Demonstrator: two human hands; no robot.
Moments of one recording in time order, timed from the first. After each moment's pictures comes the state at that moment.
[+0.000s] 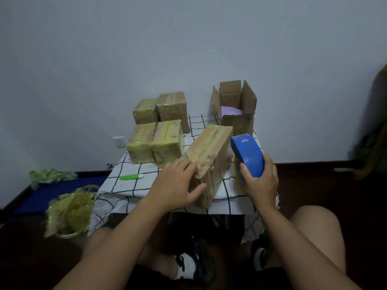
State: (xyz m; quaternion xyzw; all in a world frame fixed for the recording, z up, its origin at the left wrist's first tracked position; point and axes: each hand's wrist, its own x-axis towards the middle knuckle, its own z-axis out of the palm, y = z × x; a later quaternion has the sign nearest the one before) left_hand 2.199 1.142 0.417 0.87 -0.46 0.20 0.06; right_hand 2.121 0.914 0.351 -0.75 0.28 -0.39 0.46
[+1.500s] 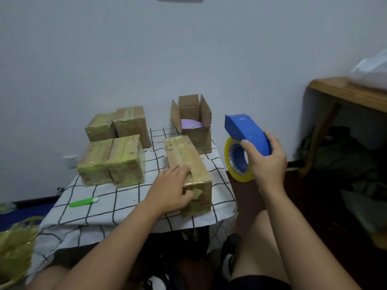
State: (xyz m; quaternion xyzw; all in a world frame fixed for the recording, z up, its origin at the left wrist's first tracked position) left_hand 2.199 1.051 0.421 0.87 -0.48 0.08 0.10; right_hand 2.062 0.850 0.457 -0.65 0.27 -0.52 0.49
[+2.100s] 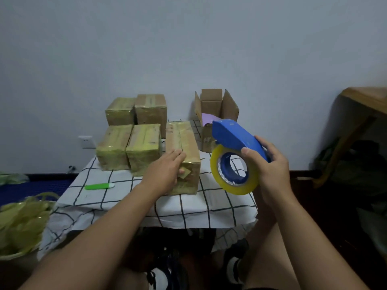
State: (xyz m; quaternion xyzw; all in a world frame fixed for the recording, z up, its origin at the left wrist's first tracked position) left_hand 2.263 1.089 0.421 0.91 -0.39 0.07 0.07; right_hand 2.100 0.892 0.455 -0.66 0.16 -0.38 0.63
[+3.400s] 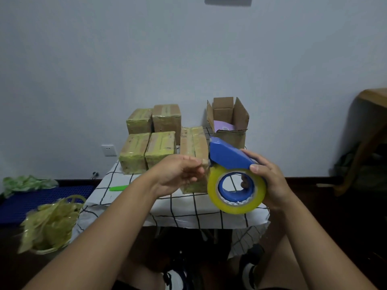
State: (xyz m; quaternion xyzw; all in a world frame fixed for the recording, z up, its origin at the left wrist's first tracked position) left_hand 2.206 1.116 0.493 0.66 -0.18 -0.34 0.65; right_hand 2.093 0.894 0.443 -0.62 0.00 -0.16 0.76
